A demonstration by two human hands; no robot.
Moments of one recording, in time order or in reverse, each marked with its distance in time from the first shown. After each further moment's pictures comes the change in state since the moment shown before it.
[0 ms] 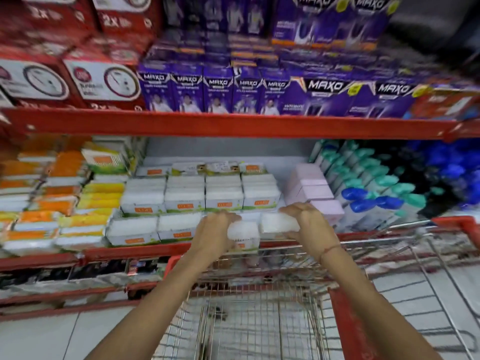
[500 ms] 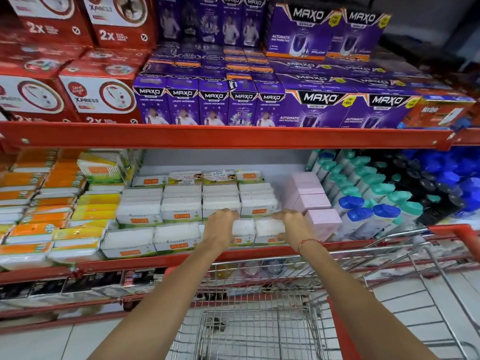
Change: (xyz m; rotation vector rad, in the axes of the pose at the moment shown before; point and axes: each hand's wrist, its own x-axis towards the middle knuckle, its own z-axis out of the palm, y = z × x) left_hand 0.060 -0.002 0.021 0.143 -0.048 -0.051; right_hand 0.048 0.013 0.034 -0.082 -0.096 0.119
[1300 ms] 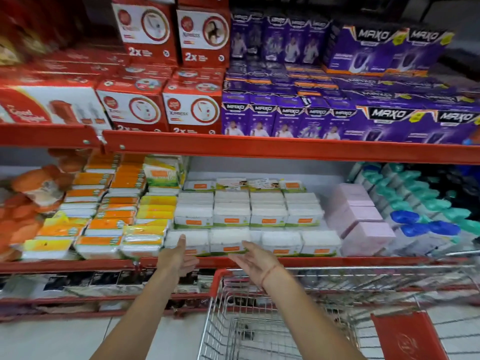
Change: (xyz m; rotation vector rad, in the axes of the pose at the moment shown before) left_hand -0.103 -0.170 -0.034 -1.411 0.184 -0.896; right_hand -0.020 -0.199 0.055 1.995 -0.392 0.762
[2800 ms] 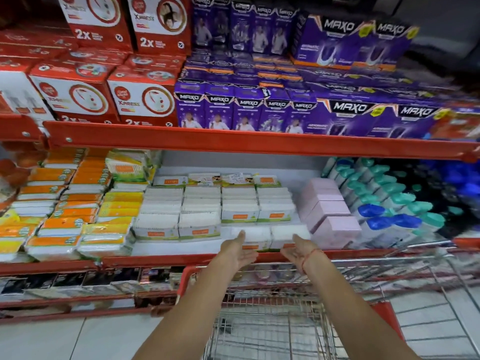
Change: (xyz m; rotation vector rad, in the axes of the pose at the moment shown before) left_hand -0.022 -0.036 0.180 -0.137 -0.424 -0.260; right_hand 0.010 -0.104 -0.129 -0.166 0.400 -0.198
